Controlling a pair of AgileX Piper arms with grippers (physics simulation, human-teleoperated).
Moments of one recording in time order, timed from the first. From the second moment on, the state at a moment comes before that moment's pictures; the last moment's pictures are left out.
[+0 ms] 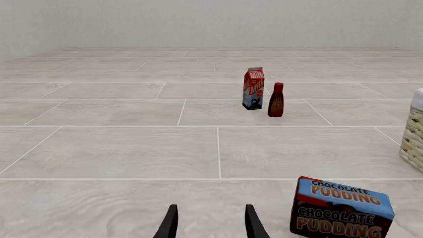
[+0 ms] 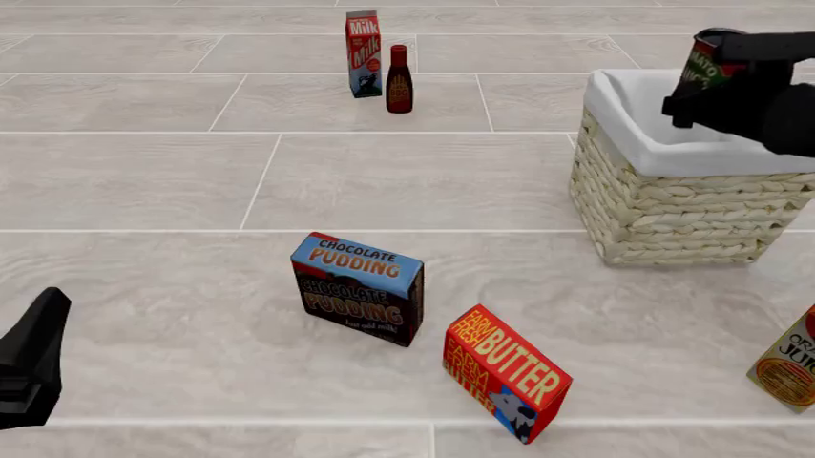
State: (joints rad) left arm 0.00 0.00 0.00 0.00 0.00; right arm -0.17 1.75 -1.19 -0.13 -0.13
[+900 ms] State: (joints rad) left arm 0.00 0.00 0.00 0.00 0.00; right arm -0.16 1.80 -1.21 -0.12 -0.14
